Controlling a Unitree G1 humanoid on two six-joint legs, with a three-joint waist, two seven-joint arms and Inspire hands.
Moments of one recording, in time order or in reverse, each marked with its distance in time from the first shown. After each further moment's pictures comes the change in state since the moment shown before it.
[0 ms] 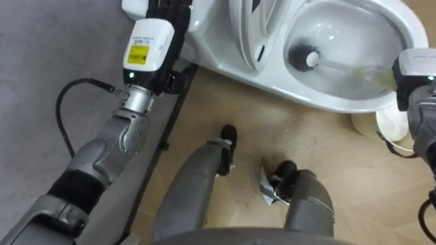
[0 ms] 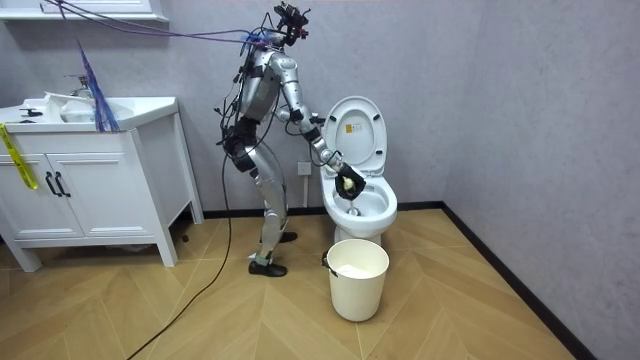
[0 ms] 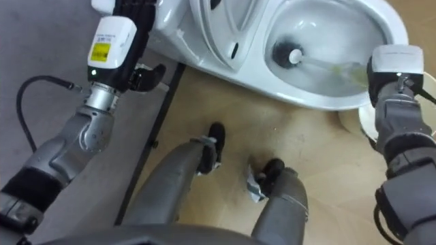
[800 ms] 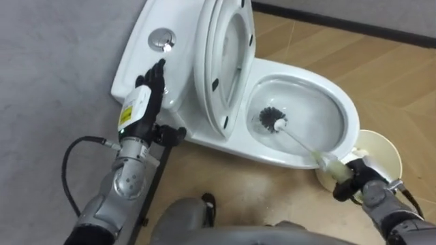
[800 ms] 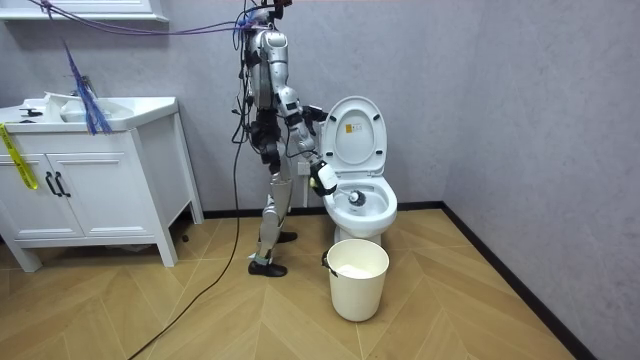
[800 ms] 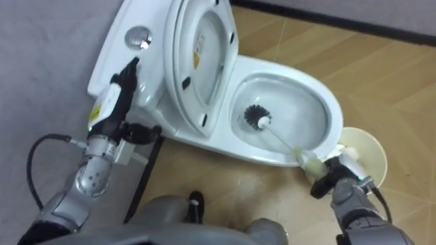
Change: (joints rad) left arm 0.247 -0.176 0.193 0.052 -0.133 -0.011 -0.267; right arm 0.282 0.240 -0.369 0.167 0.206 -0.155 0.150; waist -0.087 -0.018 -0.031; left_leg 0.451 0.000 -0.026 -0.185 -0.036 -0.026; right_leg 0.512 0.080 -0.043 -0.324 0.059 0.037
